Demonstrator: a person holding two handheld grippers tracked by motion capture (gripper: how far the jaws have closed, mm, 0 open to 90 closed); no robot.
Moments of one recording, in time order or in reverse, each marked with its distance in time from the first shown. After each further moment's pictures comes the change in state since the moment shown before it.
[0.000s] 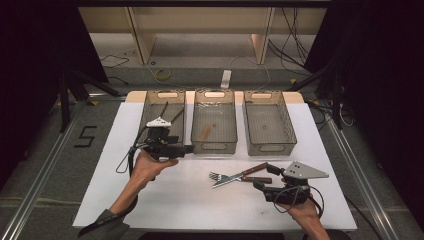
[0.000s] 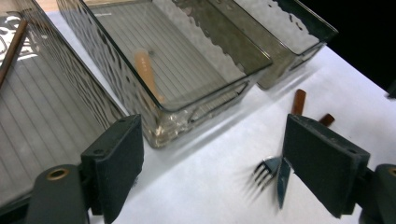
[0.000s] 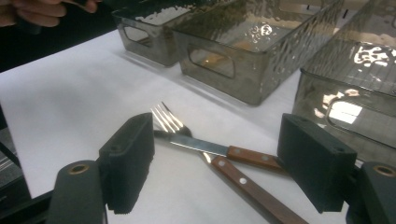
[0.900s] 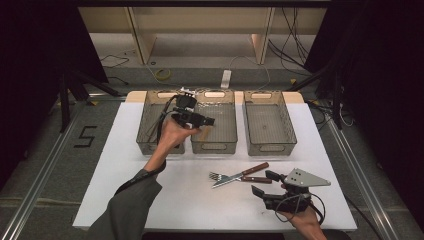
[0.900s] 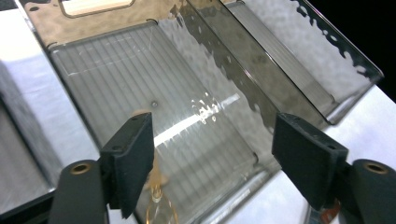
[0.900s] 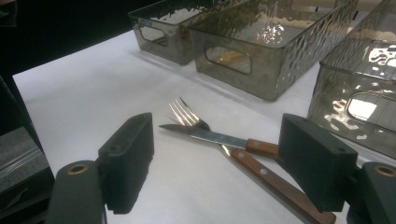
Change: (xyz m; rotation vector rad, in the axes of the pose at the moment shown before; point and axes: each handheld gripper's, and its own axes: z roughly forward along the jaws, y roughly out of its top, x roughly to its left) left arm 0.005 0.090 0.071 0.113 0.051 -0.029; right arm 0.015 -0.009 -0.008 -0.021 0.032 0.001
